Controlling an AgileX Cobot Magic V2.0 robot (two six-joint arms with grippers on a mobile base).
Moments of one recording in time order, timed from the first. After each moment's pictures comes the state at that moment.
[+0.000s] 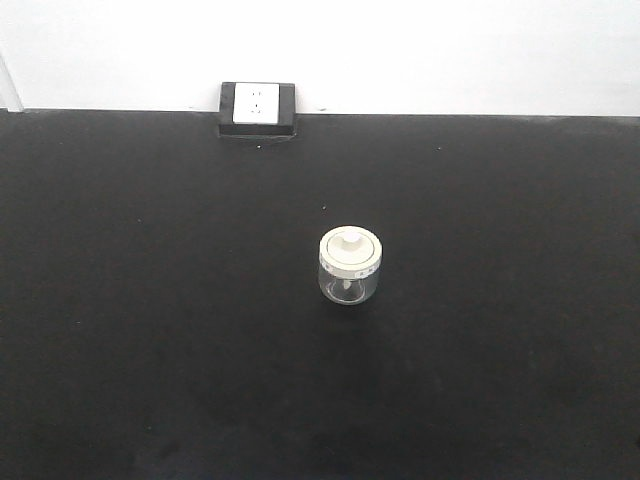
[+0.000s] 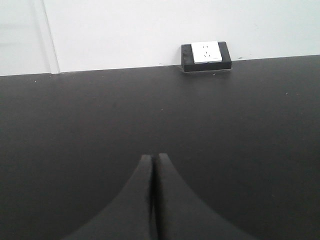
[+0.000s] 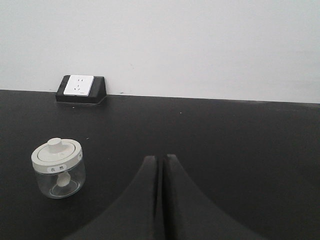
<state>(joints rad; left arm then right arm) -0.01 -0.01 0.03 0.06 0.17 -0.01 0.17 0.28 -0.22 -0.49 0.12 0.47</state>
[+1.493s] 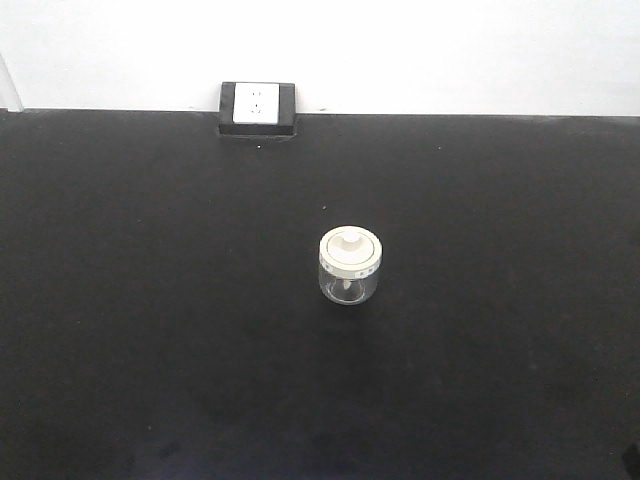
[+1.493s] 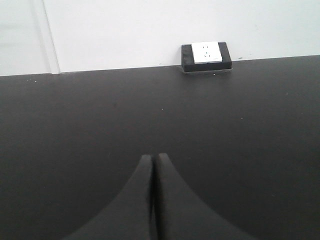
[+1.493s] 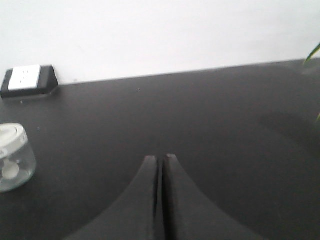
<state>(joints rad) -0.01 -0.01 0.03 0.06 0.17 -0.01 -0.07 0.26 0.03 -0.12 -0.11 0.18</state>
